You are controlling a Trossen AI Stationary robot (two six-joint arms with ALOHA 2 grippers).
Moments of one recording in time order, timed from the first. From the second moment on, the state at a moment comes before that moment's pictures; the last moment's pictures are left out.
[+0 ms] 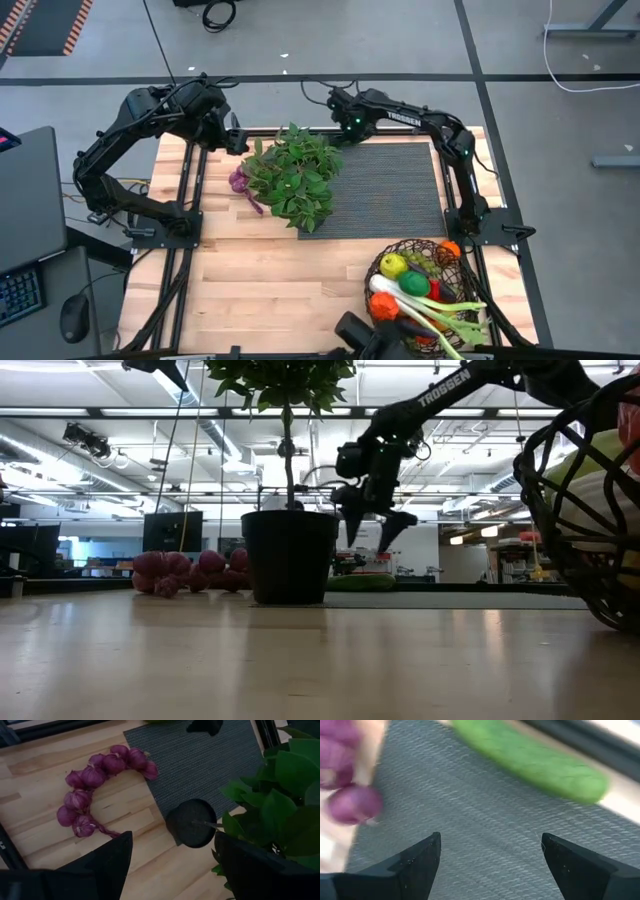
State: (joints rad) left arm 0.50 1.32 1.83 -1.49 0.05 -0.70; right arm -0.65 2.11 1.83 -1.03 -0.13 0.49
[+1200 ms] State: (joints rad) left arm 0.49 1.32 1.83 -1.45 0.06 -0.73; right arm -0.57 2.13 1.83 -1.05 -0.35 0.56
